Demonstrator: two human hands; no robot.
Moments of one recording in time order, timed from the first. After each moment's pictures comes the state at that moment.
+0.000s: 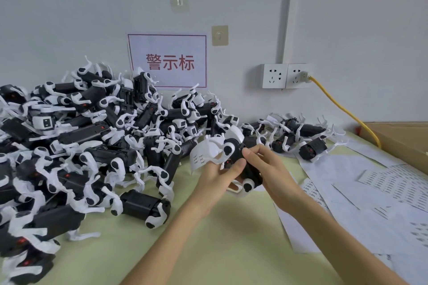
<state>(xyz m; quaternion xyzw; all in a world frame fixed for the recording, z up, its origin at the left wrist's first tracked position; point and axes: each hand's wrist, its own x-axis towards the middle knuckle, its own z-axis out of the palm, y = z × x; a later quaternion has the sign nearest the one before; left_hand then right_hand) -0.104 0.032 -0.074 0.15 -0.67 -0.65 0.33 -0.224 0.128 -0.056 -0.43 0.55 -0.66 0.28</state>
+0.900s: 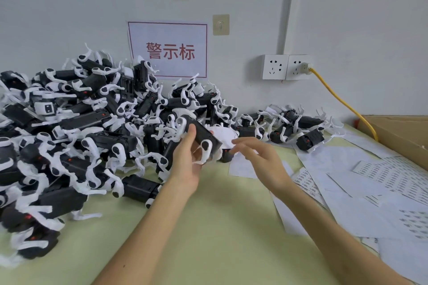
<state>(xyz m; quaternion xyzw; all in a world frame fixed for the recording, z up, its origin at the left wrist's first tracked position) -0.089 0.002 -0.066 0.20 -0.41 -0.78 0.44 -0.224 0.124 -0.064 -0.50 0.62 -0.58 0.13</state>
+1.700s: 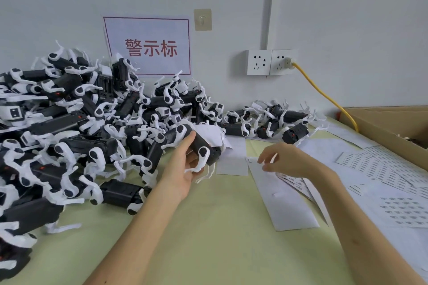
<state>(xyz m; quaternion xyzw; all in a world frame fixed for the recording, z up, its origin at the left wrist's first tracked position) -0.095 0.008 -0.071 0.26 -0.45 -0.79 0.34 -0.322 0.161 -0.061 -0.51 0.82 -0.21 0.12</state>
